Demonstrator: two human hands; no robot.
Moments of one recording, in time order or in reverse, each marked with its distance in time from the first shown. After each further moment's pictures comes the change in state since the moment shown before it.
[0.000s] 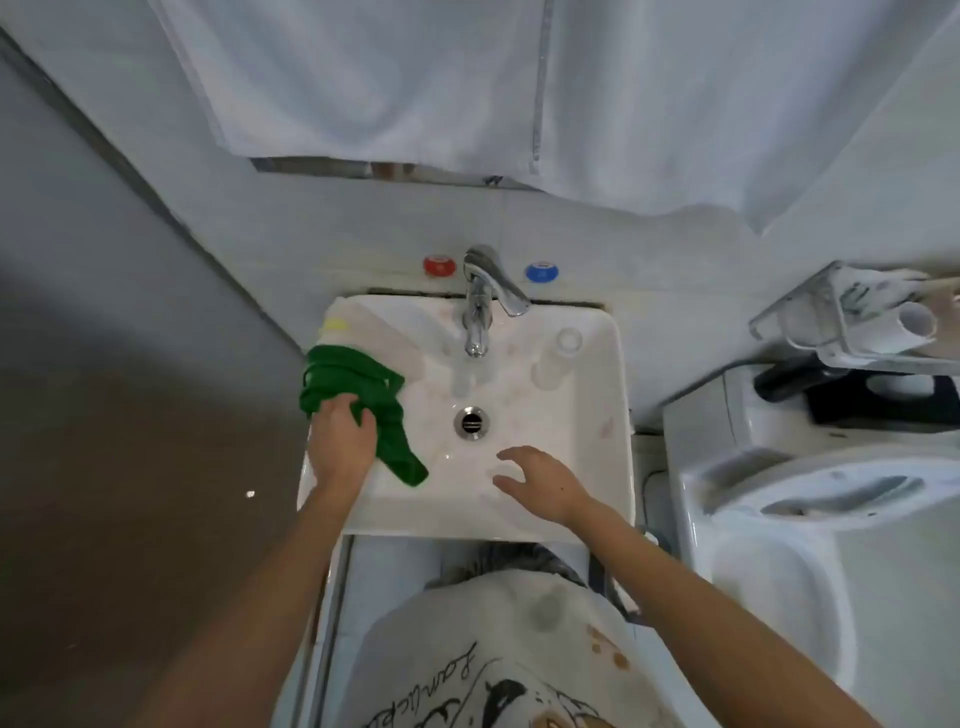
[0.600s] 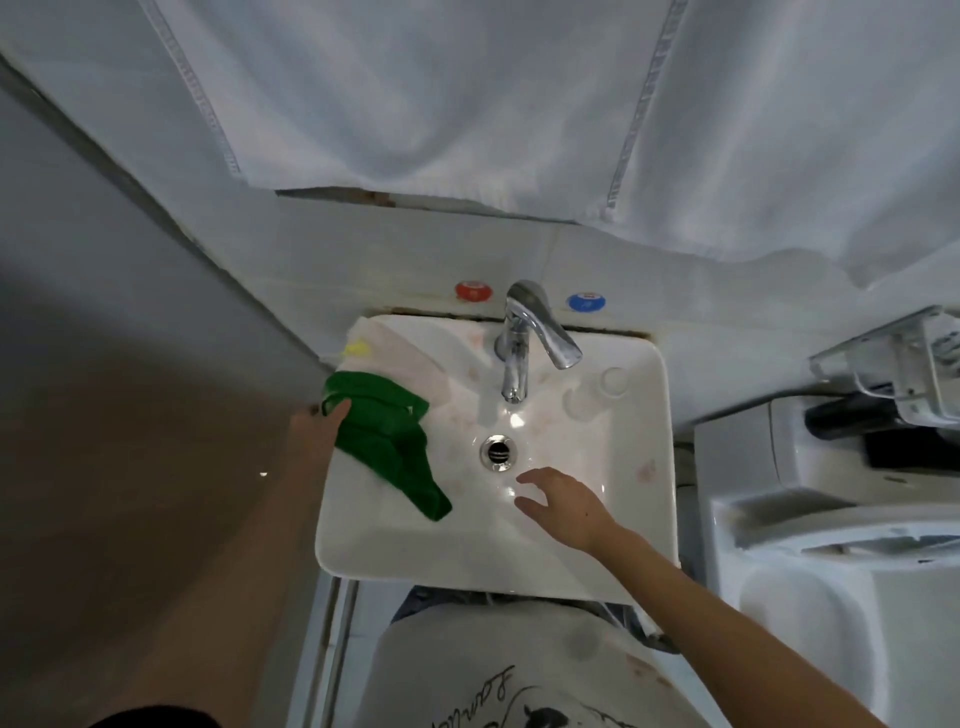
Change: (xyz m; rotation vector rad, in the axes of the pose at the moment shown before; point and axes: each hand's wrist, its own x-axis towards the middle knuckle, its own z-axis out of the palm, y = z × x) left_hand 0.114 -0.070 -0.005 -0.364 -0.161 -0.516; right_hand 0.046 -0.006 -0.010 -0.012 -0.037 0.044
